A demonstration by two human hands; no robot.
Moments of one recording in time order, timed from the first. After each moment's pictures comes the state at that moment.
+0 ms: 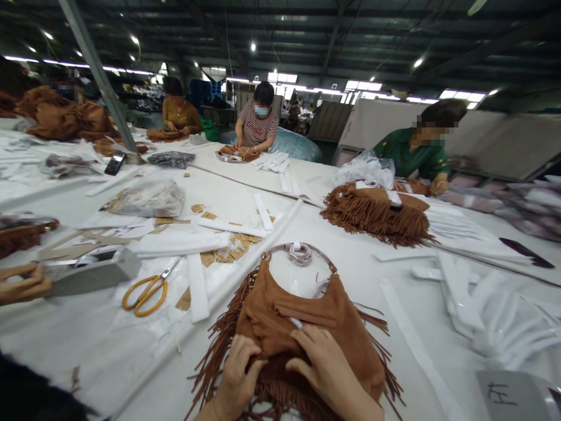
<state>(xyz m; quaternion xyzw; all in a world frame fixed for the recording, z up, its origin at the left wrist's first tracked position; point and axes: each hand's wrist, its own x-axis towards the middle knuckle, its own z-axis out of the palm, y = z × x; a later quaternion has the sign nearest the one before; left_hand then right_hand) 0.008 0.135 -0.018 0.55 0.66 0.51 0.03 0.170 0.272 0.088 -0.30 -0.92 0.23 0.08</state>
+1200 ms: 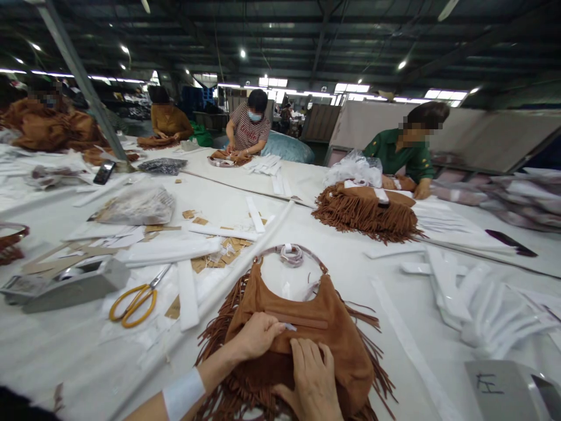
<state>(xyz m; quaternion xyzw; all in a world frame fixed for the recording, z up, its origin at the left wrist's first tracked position) -0.001 0.235 0.042 0.57 0.63 0.32 0.42 0.180 0.237 0.027 -0.35 -0.91 -0.03 0.24</state>
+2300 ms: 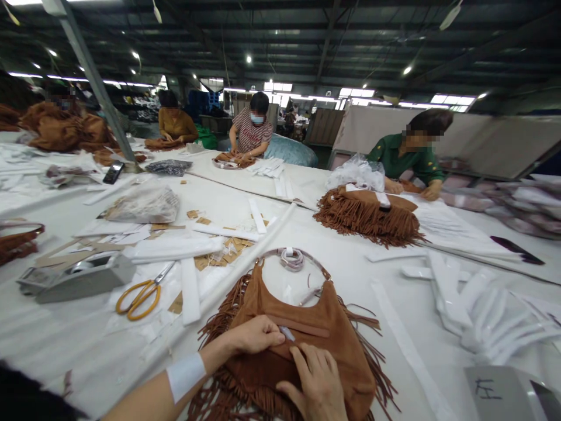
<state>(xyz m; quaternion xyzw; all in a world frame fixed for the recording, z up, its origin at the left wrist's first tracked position) -0.010 0.232 0.041 0.60 0.51 0.27 0.55 0.207 0.243 0.034 -0.28 -0.92 0.00 0.26</state>
